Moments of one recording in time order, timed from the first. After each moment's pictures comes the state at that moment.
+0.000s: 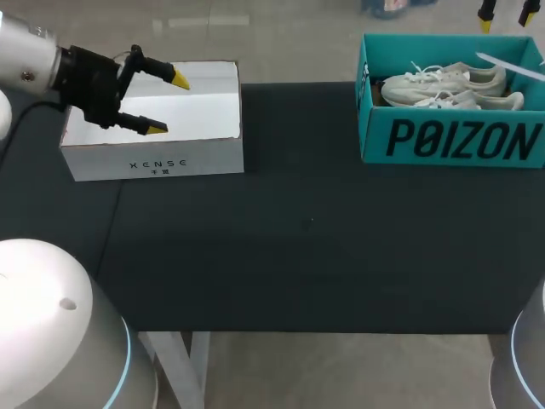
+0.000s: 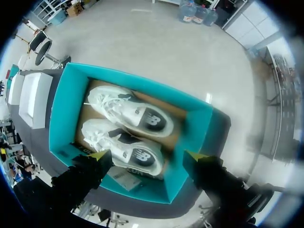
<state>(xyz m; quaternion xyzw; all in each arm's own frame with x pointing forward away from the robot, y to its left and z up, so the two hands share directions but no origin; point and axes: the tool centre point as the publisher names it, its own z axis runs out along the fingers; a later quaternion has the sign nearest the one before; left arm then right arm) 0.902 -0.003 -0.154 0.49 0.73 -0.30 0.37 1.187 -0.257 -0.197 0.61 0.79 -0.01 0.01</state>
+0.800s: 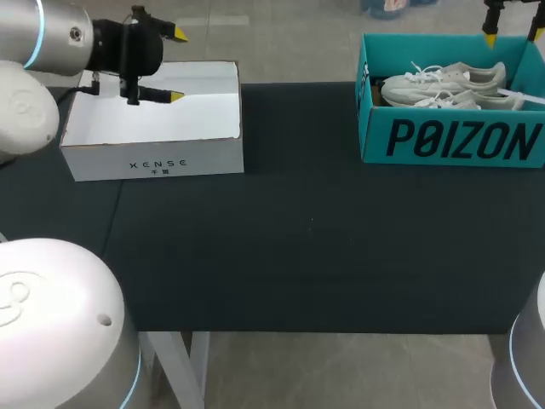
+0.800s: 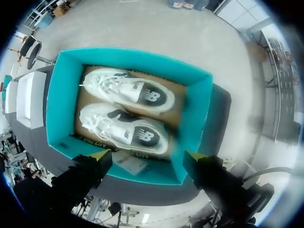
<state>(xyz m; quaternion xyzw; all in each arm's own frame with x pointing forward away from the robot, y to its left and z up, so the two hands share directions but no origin) 0.960 0.001 -0.127 0.15 0.88 -0.27 0.36 1.134 -0.257 -0.204 0.66 0.75 -0.06 -0.02</state>
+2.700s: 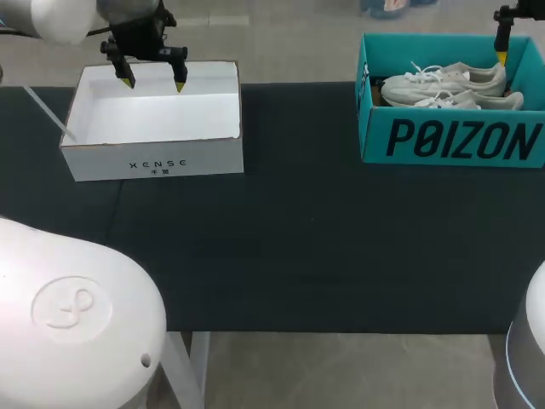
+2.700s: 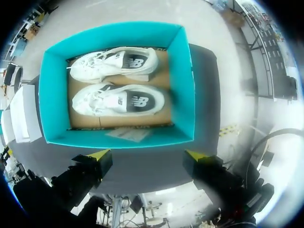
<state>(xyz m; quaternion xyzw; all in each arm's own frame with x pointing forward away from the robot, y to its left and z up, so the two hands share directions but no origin) 1.012 0.058 -0.213 -0.68 0.72 -0.09 0.08 1.049 -0.253 -0.193 0.75 0.66 -0.10 -0.02</state>
